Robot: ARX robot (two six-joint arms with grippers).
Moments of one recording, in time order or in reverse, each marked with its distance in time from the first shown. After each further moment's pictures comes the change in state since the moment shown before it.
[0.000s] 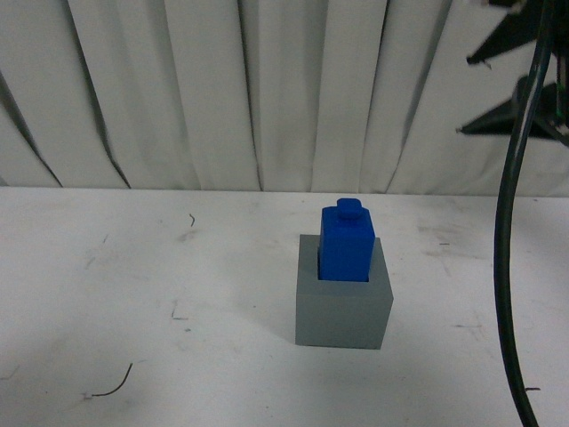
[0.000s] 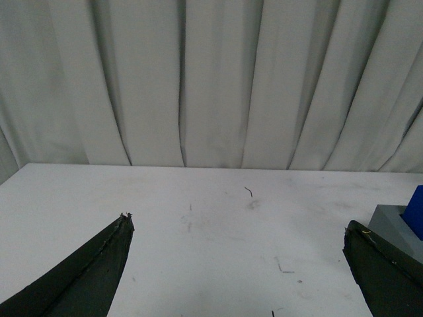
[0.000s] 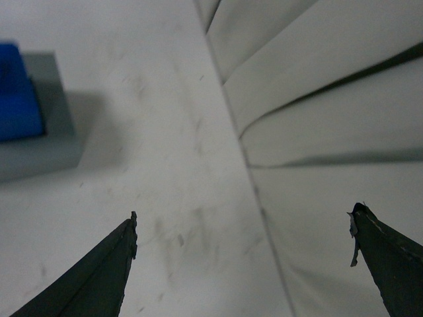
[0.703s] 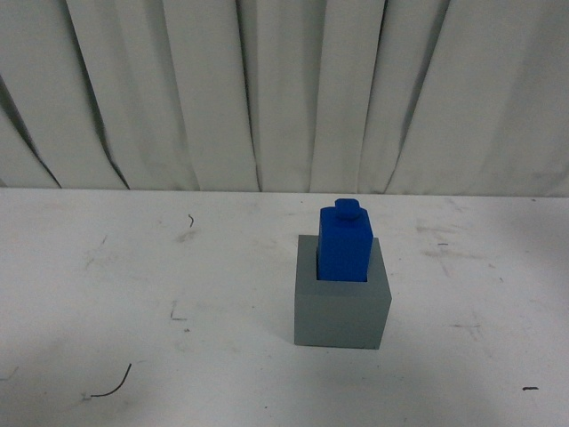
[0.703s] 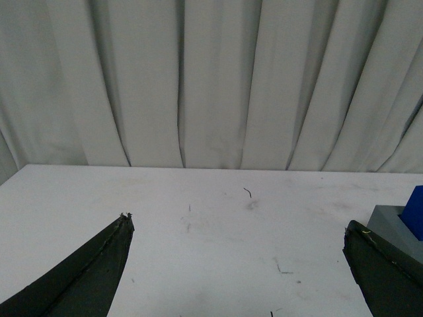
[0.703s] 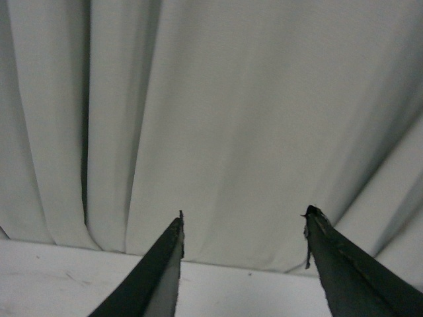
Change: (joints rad) left arm 0.000 0.000 0.000 0.000 0.000 0.000; right arm -0.054 -0.648 -0.831 1.014 0.423 0.924
